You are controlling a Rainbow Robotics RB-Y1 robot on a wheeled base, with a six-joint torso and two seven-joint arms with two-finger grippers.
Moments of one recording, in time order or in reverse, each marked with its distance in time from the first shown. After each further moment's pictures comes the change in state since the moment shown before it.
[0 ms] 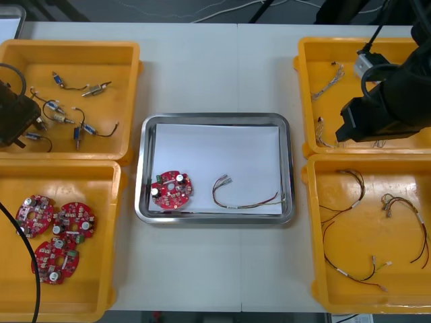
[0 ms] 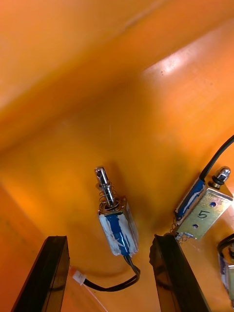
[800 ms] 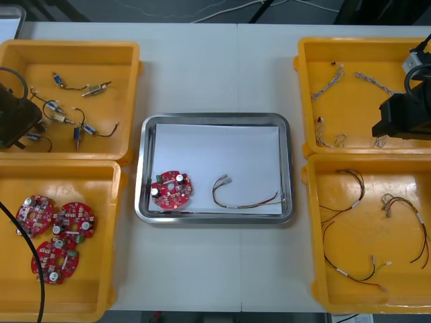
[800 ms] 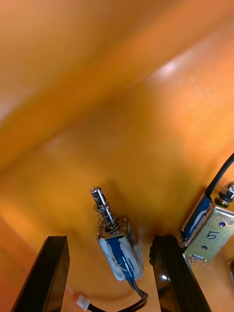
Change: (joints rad) right arm 0.093 -0.017 -0.139 0.037 0.104 0.000 0.000; left arm -0.001 -0.013 0.024 0.041 -0.029 -0.063 -0.073
